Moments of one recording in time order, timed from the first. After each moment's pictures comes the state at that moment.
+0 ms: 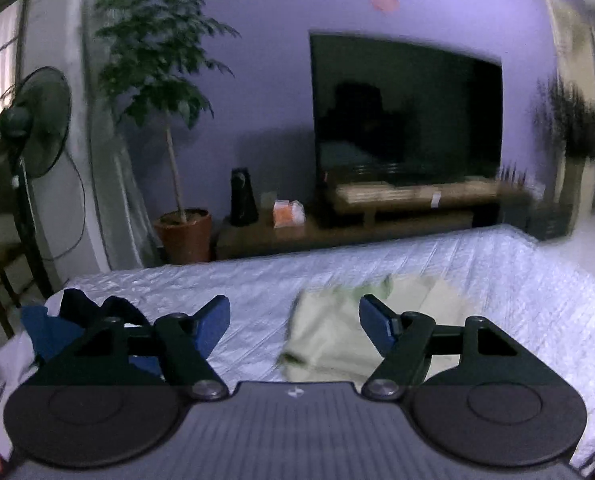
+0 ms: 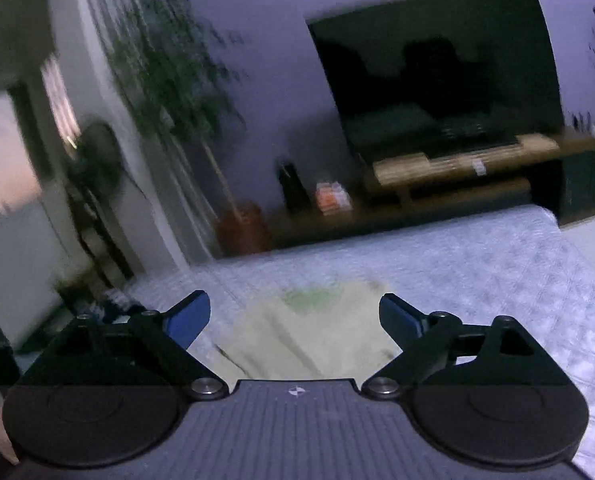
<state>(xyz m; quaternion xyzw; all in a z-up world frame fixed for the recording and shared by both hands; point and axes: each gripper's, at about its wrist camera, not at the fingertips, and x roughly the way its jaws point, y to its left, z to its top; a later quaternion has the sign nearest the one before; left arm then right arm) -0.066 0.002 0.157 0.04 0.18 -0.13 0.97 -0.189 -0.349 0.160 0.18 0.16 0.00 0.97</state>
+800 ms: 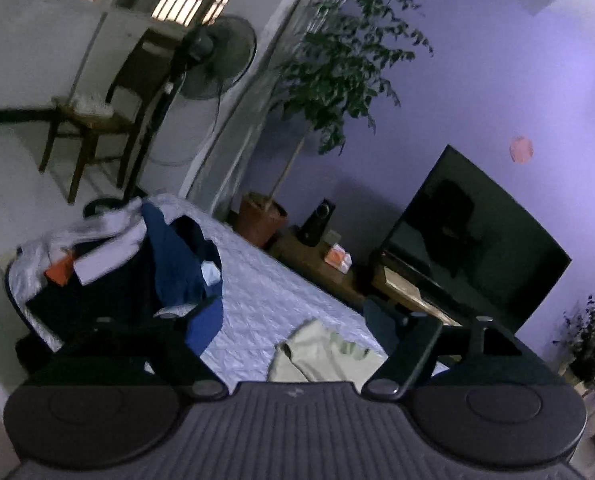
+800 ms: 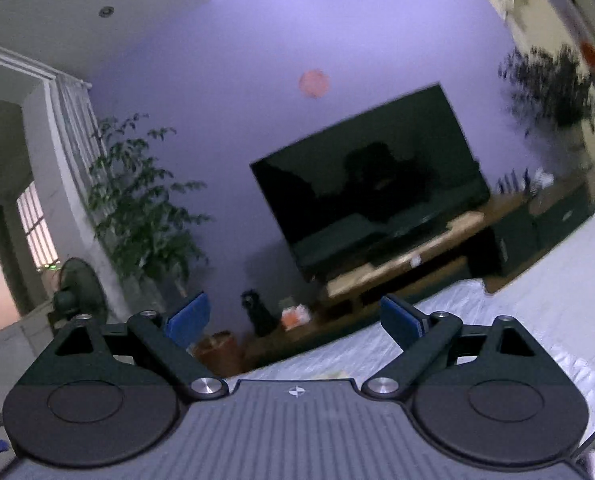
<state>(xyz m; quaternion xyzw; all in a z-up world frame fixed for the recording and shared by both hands) -0.177 0.061 0.217 -0.24 0.22 0.00 0.94 -0.369 -0.385 0.196 0.22 0.01 -0.13 0.97</state>
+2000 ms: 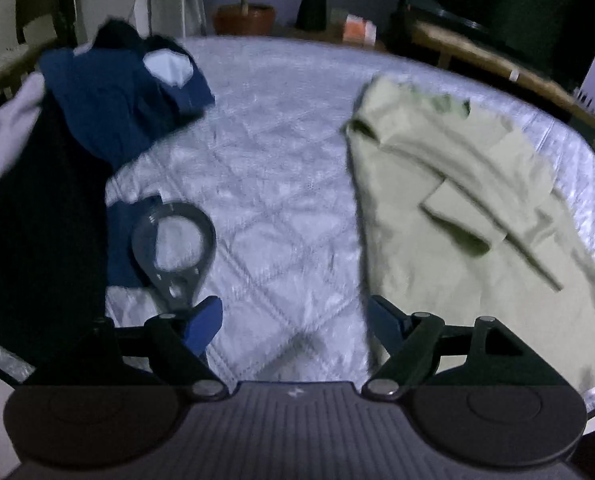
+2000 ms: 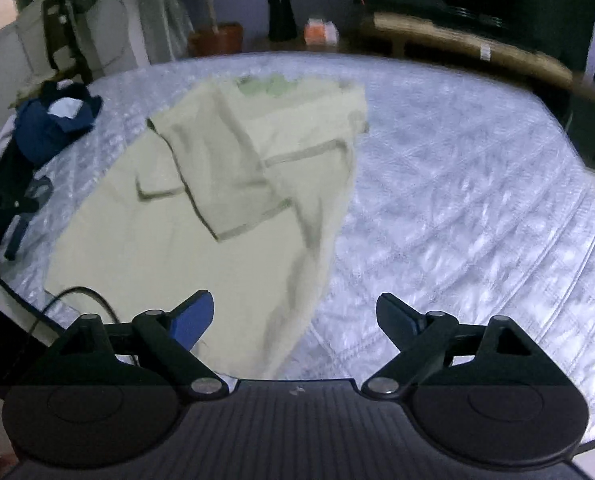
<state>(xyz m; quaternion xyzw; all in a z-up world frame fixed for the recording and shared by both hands) -0.039 0.010 0.016 -0.01 0.46 -0.05 0.88 -0.173 -0.365 -0.022 0.08 0.44 -0.01 0.89</state>
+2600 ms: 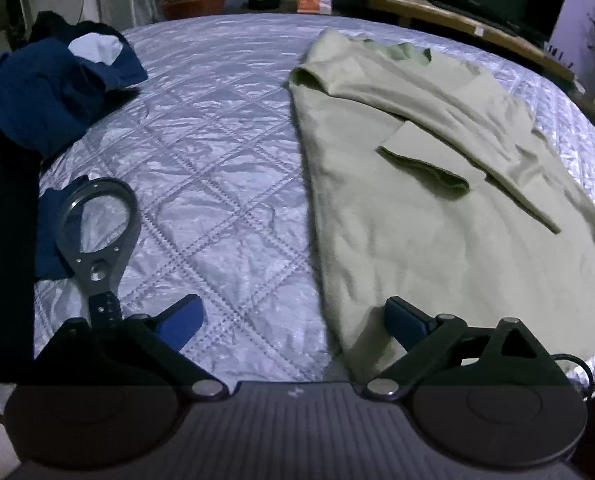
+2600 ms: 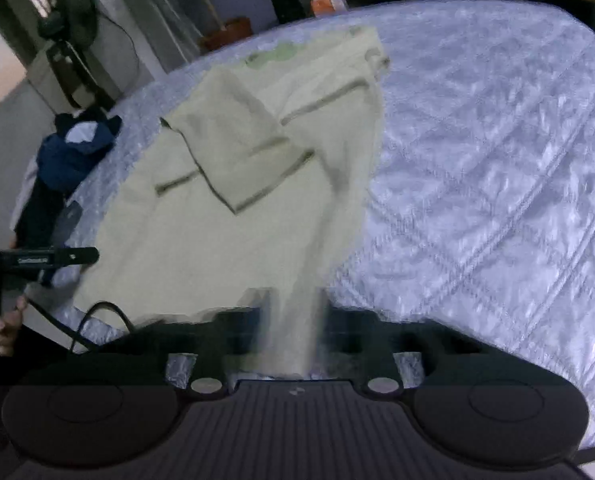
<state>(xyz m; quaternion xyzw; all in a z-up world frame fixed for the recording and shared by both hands) -0.056 -0.020 -0.009 0.02 0.47 -0.09 0.88 -0.175 -0.374 -0.076 0.20 0.43 0.05 0.88</state>
